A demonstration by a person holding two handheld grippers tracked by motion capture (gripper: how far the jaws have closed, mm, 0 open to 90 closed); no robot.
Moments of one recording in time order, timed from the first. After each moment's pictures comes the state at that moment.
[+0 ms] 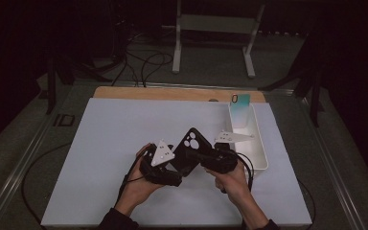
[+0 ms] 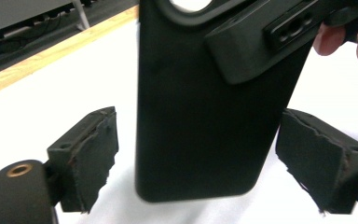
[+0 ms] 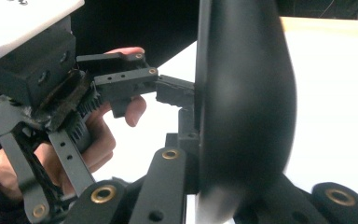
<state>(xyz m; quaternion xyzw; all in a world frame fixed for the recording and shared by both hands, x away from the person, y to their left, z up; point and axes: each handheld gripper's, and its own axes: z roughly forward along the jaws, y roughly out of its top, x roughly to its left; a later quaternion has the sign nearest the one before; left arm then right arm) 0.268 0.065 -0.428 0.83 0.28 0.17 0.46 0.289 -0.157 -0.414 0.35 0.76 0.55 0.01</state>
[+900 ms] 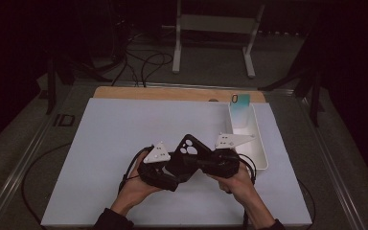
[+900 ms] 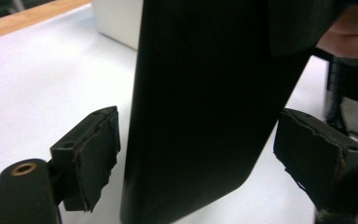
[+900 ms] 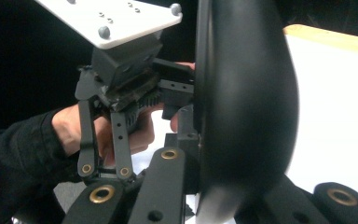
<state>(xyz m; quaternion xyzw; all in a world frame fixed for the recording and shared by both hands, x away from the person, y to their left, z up) 0.271 0.073 -0.436 0.83 0.25 0.06 0.49 0.278 -0.157 -0.398 0.24 0.79 0.56 -0.01</state>
